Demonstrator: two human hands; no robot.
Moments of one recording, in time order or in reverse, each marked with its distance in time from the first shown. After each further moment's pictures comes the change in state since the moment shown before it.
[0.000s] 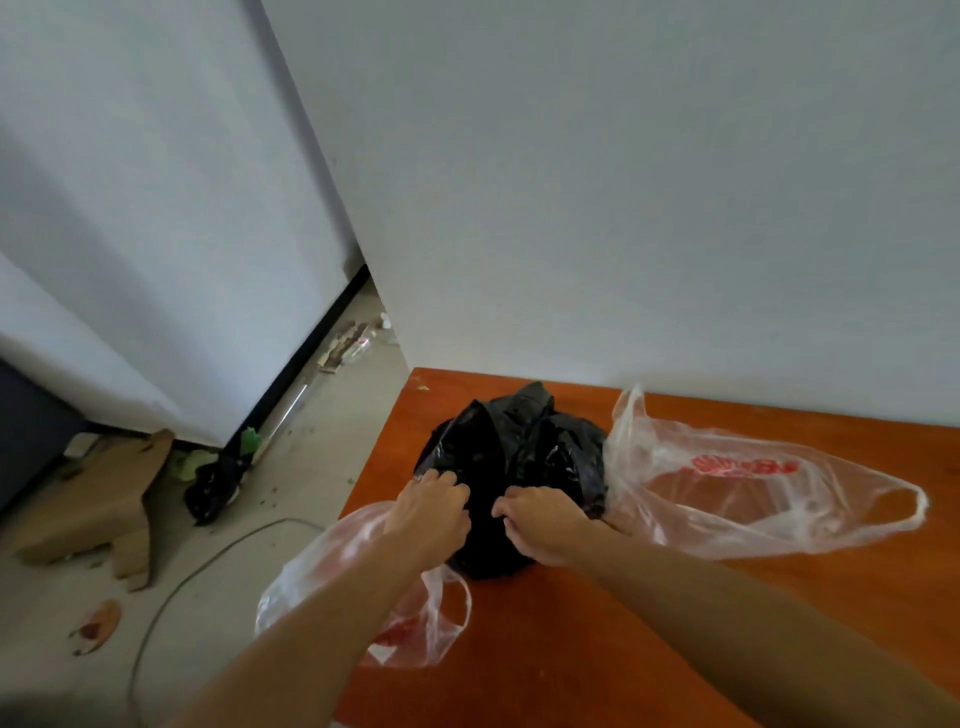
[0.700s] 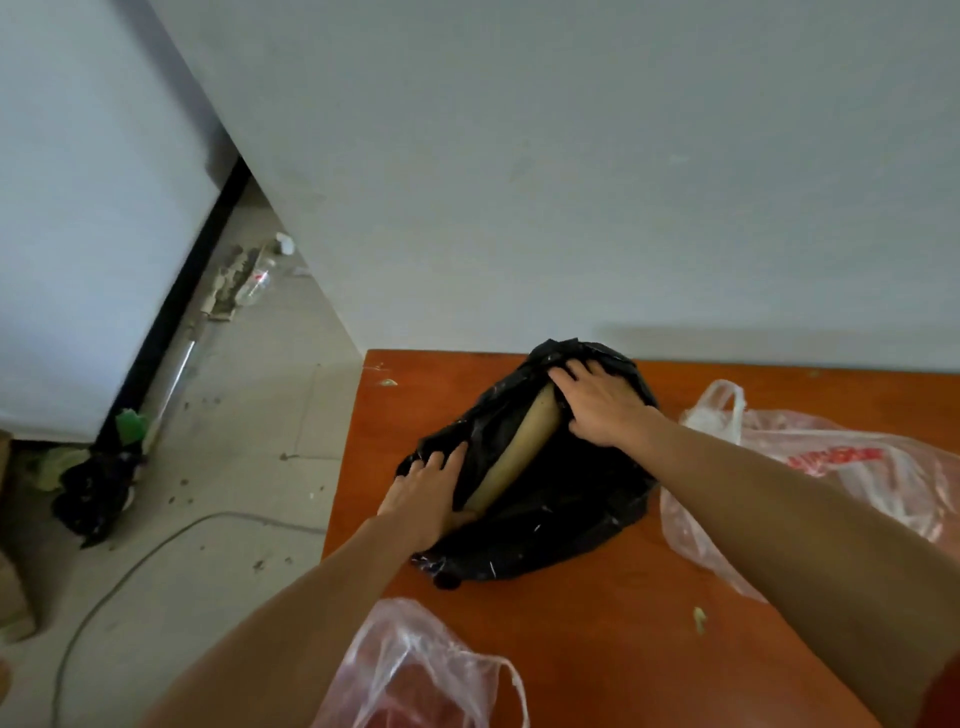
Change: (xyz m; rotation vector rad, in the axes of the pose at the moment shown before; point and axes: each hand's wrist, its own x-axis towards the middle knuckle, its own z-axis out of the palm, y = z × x) left_hand 0.184 -0.117 0.103 -0.265 -0.320 0.104; right_hand 0.178 0.150 -0.021 -0.097 -0.162 0.526
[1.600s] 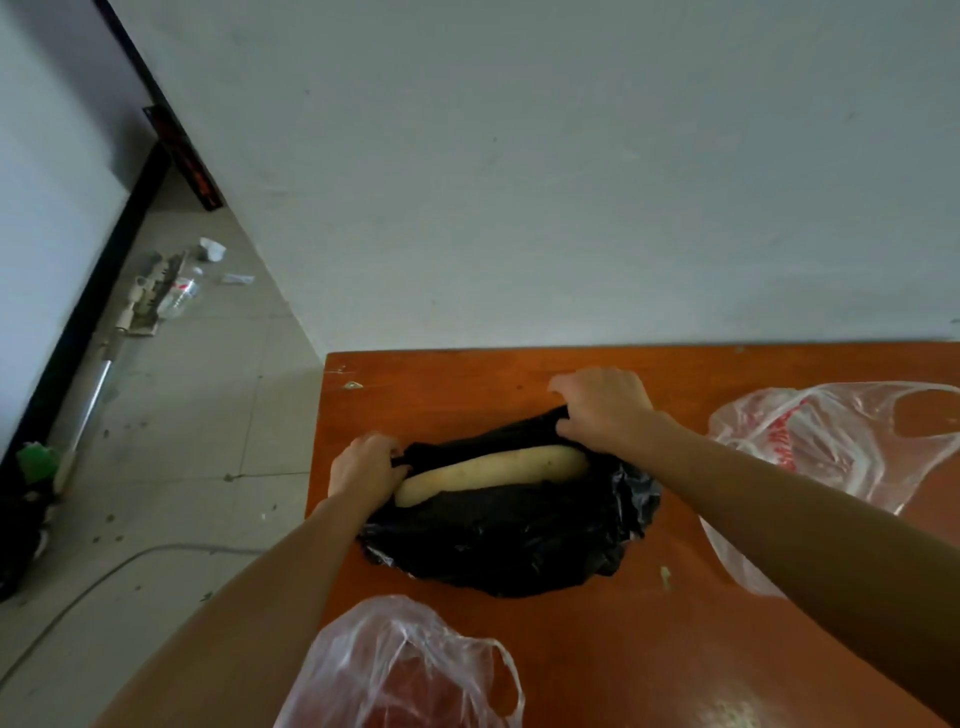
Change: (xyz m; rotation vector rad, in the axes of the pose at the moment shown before) left_hand 0.020 -0.046 -0.013 -0.219 0.210 -0.102; right_hand -0.075 -0.022 -0.042 -0.019 0.042 0.162
